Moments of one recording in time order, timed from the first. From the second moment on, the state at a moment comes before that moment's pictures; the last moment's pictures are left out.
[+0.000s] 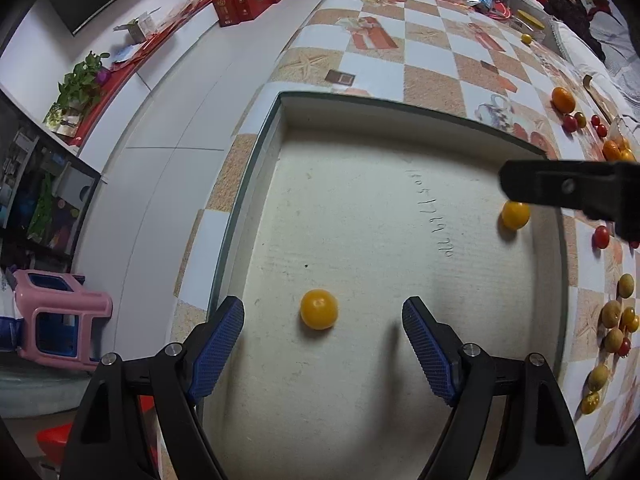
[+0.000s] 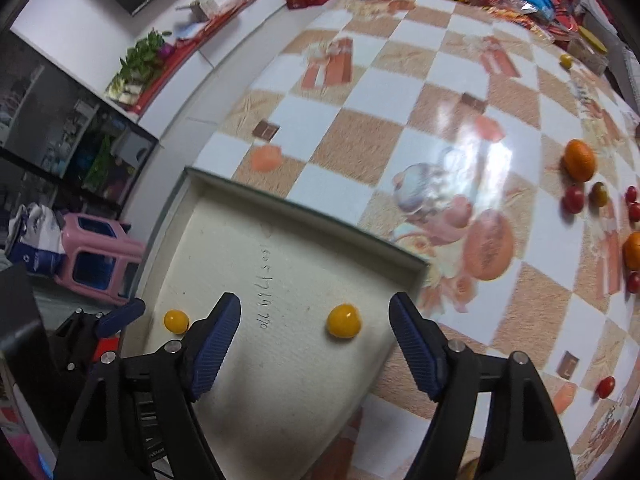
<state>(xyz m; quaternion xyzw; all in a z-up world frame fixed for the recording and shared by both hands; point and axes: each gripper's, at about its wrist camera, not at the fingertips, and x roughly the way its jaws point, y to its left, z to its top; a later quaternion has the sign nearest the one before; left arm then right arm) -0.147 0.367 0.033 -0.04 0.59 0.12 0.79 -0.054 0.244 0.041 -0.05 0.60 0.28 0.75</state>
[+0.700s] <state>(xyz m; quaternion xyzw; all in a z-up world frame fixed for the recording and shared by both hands) -0.099 0.205 0.075 0.03 0.57 -0.03 0.82 -0.057 0.022 0.050 0.05 0.61 0.09 0.78</state>
